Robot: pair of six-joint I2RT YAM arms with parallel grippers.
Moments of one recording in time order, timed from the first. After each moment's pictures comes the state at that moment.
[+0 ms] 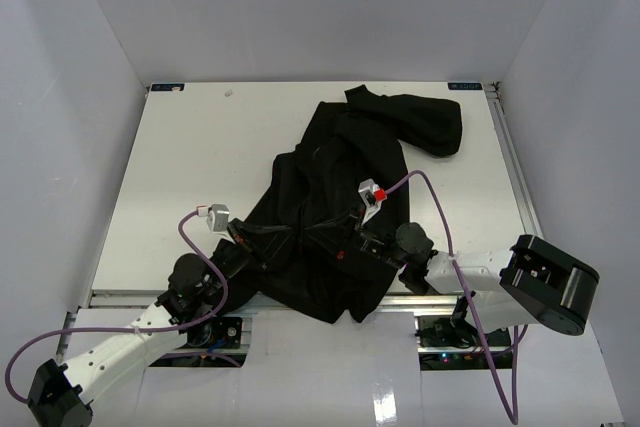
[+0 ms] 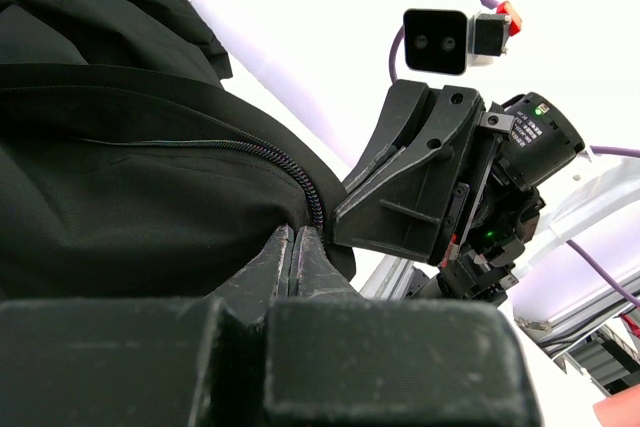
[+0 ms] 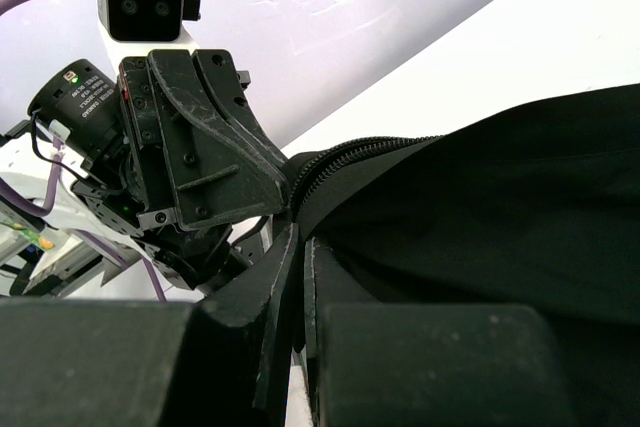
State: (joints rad) left arm -0.78 0.36 0.05 0.58 0.09 -0.65; right arm 1.05 1.32 0.33 1.23 -0.17 0.59
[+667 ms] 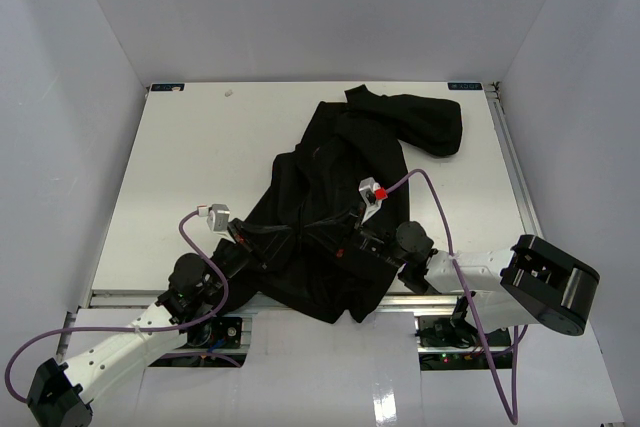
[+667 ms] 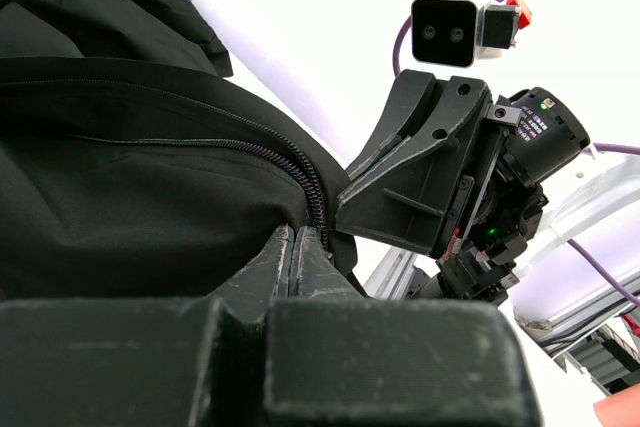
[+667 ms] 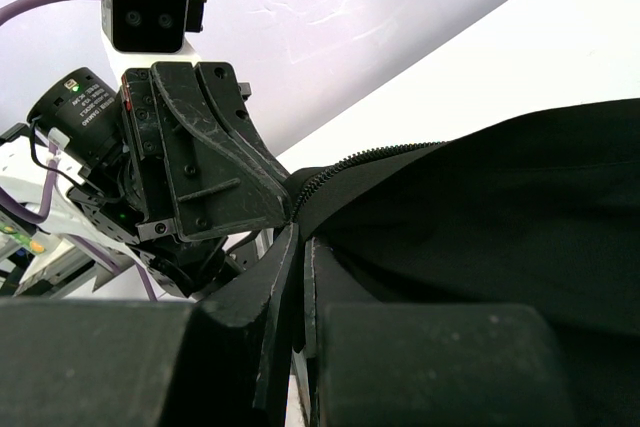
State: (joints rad) left arm -0.78 0.37 0.05 0.58 0.09 -0.65; right arm 1.05 1.32 0.34 1.23 -0.16 0.57
